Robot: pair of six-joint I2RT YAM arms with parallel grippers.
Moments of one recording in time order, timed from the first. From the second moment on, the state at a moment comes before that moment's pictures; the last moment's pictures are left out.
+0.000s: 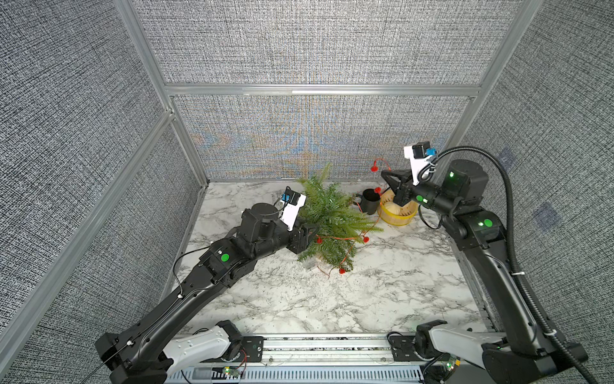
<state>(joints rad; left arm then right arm) -0.80 1.06 1.22 -0.56 0.11 -0.27 0.24 1.17 1.49 -0.47 -0.43 0.01</state>
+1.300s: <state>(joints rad) -0.80 0.99 1.06 -0.54 0.11 -0.53 0.26 0.85 1.40 -0.82 -0.40 0.10</state>
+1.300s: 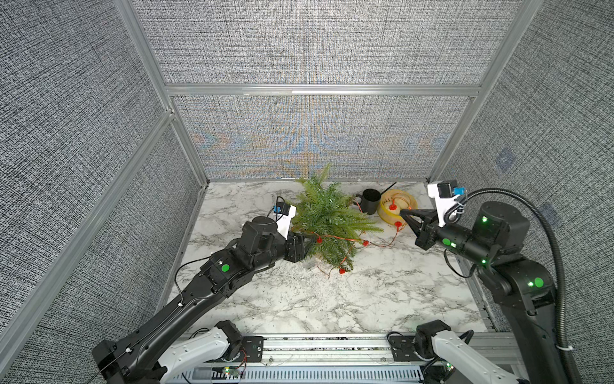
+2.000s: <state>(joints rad) -0.80 0.93 1.02 -0.54 0.09 -0.55 0.29 0.97 1.57 -0.81 -0.56 0.17</state>
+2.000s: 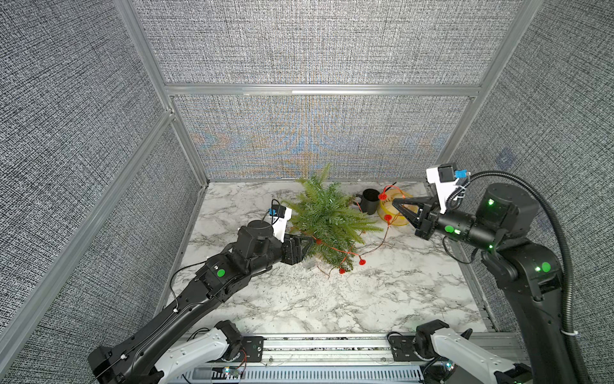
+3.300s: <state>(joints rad) -0.80 1.00 0.96 -0.52 0.08 -0.73 0.32 0.75 1.31 -1.04 -0.65 0.32</state>
